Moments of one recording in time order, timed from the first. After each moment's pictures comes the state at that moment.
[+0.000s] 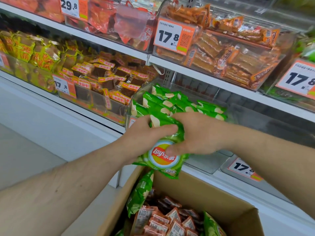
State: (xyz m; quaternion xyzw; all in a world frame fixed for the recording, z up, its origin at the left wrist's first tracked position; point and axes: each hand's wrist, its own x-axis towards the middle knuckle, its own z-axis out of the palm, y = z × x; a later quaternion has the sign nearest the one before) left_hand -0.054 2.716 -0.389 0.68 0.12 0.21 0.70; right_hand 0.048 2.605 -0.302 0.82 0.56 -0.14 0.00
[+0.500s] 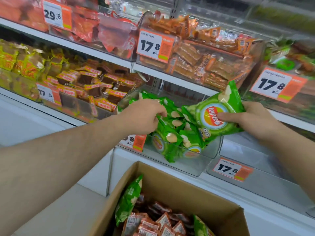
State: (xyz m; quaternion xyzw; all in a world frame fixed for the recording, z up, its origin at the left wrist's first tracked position) left_hand 0.009 2.757 -0.355 0.97 0.04 0.22 0.11; right_hand 0.155 2.512 -0.282 0.84 0.28 -0.06 -0.46
